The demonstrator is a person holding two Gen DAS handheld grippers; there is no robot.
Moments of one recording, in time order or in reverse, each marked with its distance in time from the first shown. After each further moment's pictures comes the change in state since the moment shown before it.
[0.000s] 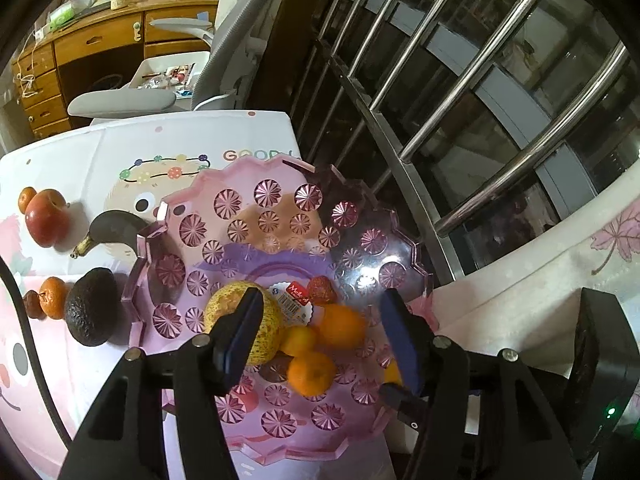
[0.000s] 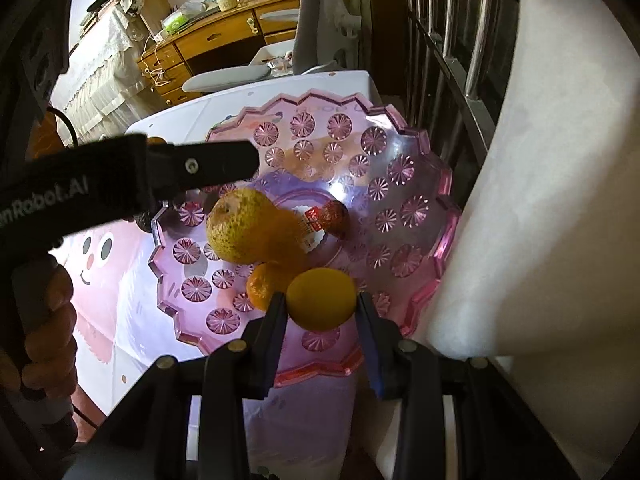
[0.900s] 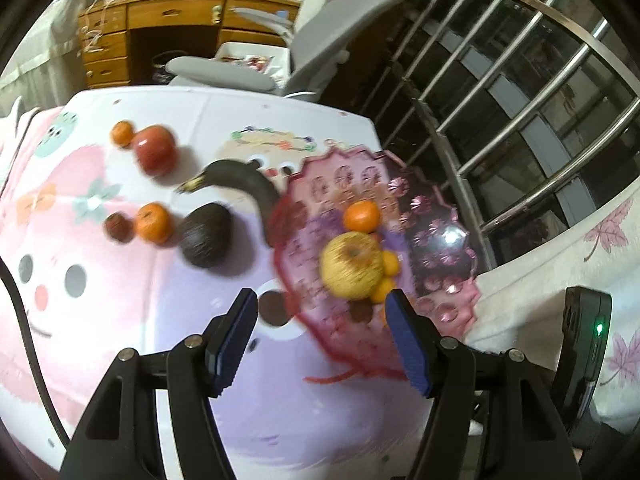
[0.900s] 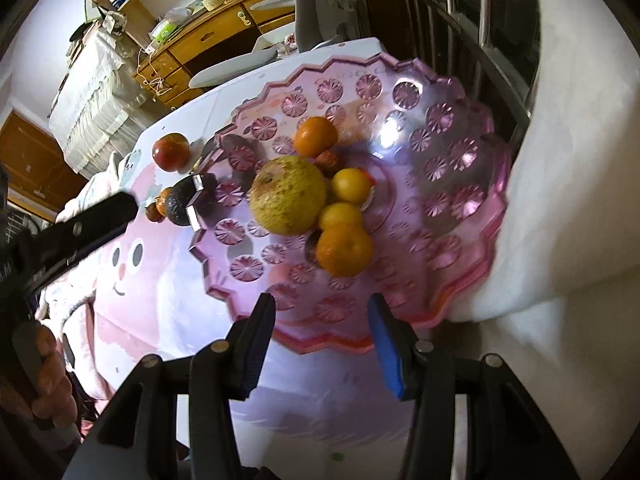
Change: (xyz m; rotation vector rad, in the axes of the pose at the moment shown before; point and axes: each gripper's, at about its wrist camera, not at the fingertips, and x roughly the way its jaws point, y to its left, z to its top) left arm -0.085 0.091 -0.060 -0.181 -0.038 0.091; right arm 0.010 0.031 -0.018 0.160 0.062 0.116
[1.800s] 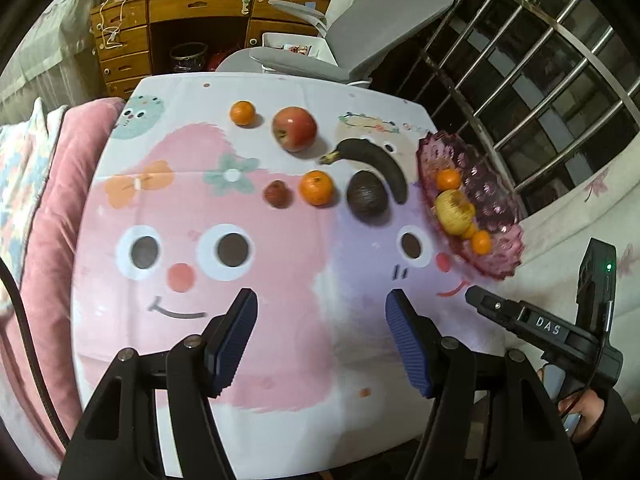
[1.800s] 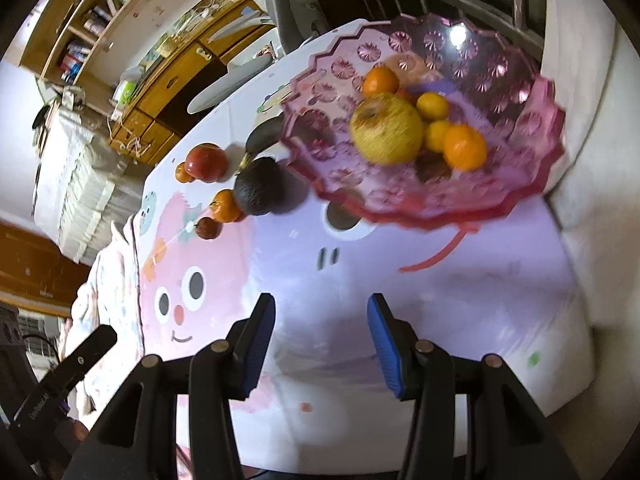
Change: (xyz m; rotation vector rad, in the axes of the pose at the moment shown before) left arm -0.100 0.176 -0.015 0.100 0.087 0.026; right arm 0.020 0.130 -0.057 0.363 -0.098 0.004
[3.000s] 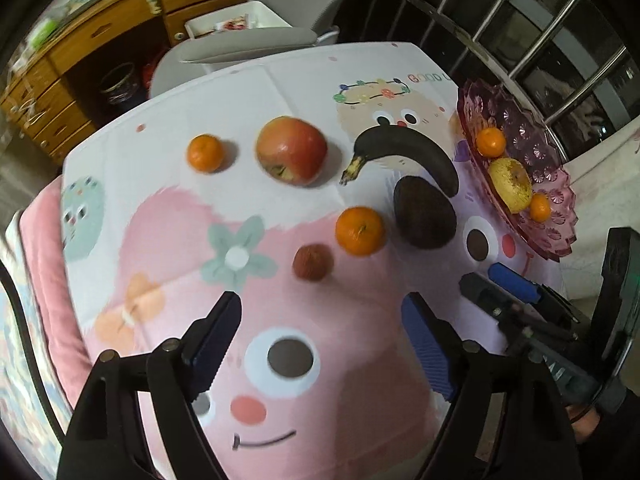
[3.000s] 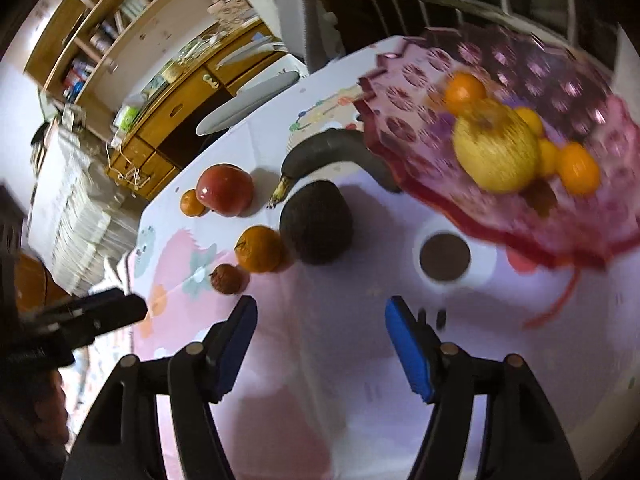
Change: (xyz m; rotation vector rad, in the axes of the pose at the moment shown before) left arm 0.111 0.010 0.121 0.347 0.218 0.026; right arm 0.094 0.066 0.027 -0.061 -0.182 -0.033
